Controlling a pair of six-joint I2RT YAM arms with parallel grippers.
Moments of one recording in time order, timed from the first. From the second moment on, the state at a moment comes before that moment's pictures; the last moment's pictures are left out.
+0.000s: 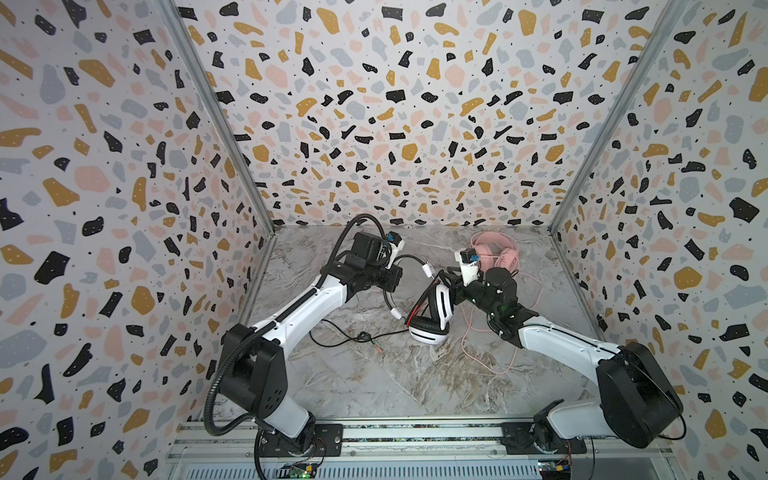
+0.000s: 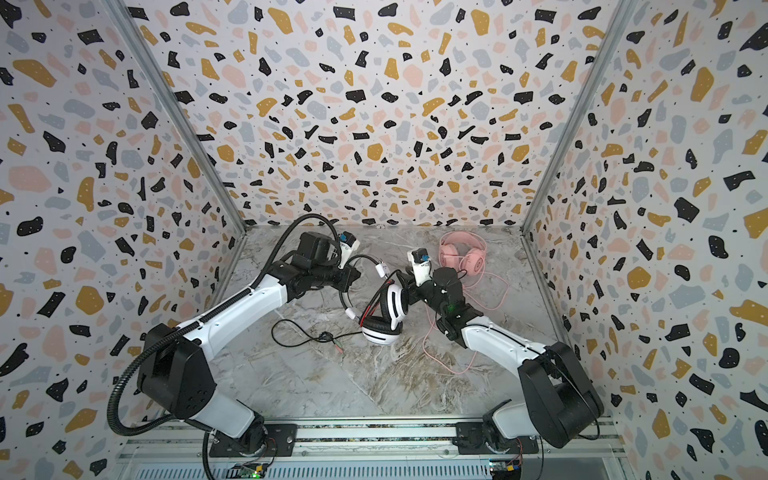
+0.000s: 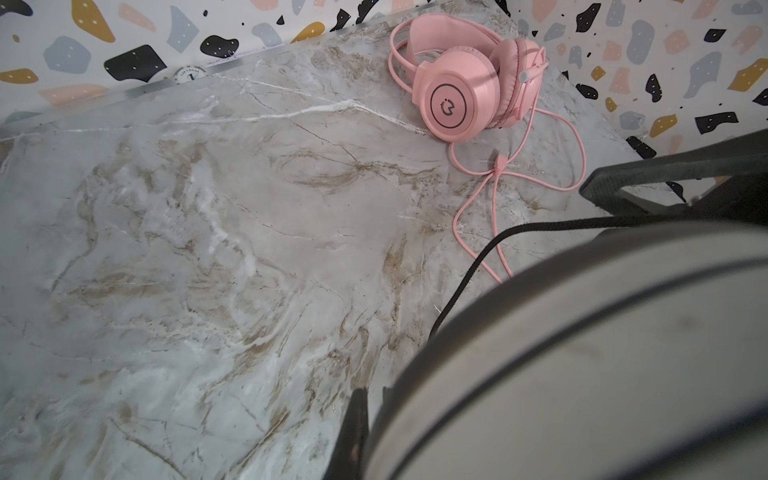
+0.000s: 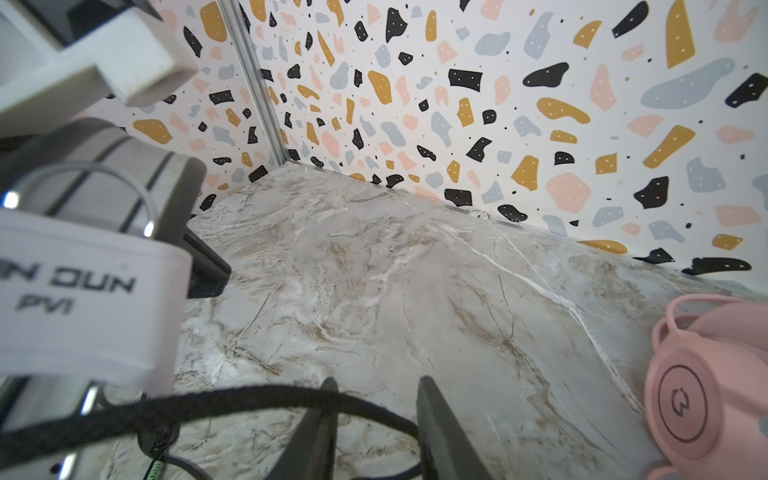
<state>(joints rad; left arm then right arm) -0.49 1.57 1.27 -0.43 0.30 -0.06 0.53 1.40 0.73 0.46 -0.20 0.08</state>
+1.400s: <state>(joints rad) -0.28 1.44 1.19 -0.20 0.37 -0.23 0.58 2.00 0.81 0.89 -0.73 0.47</state>
